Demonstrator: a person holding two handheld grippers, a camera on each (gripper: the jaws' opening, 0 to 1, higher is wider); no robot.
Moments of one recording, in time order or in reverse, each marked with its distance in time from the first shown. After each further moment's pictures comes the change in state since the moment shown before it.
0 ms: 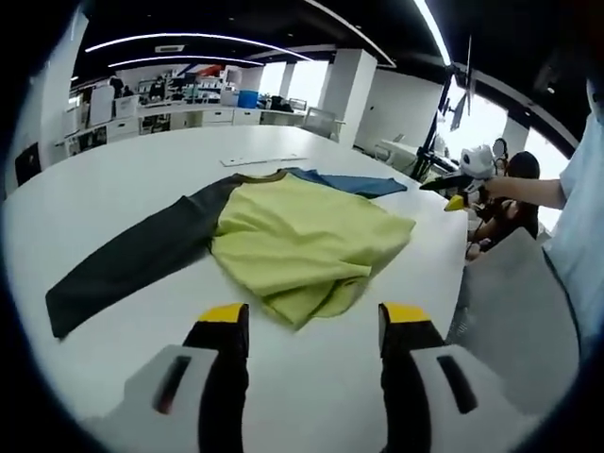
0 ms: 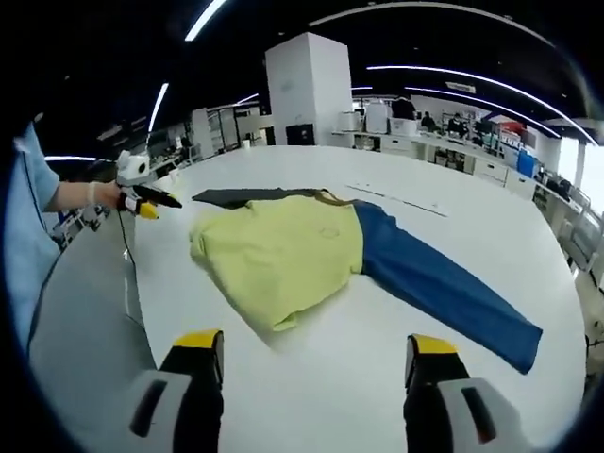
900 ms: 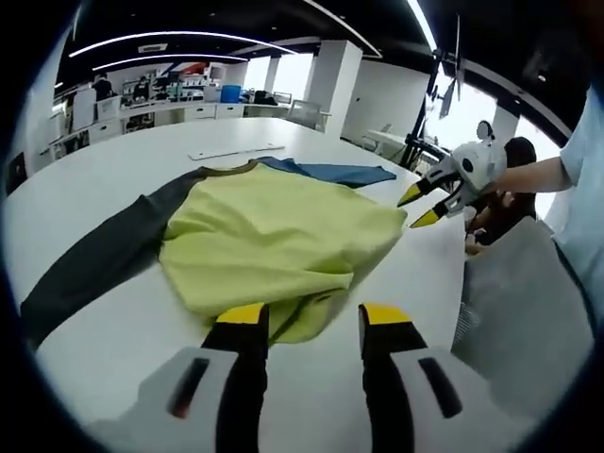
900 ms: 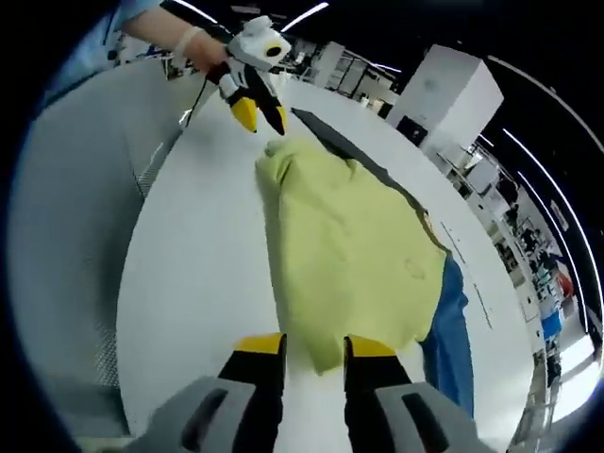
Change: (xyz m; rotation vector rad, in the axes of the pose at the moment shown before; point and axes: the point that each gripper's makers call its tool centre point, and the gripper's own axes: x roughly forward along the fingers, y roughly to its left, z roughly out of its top) left arm 0.054 -0.029 -0.008 0.024 0.022 -0.056; right arm 0.073 0.042 -0.014 -0.769 0.193 0.051
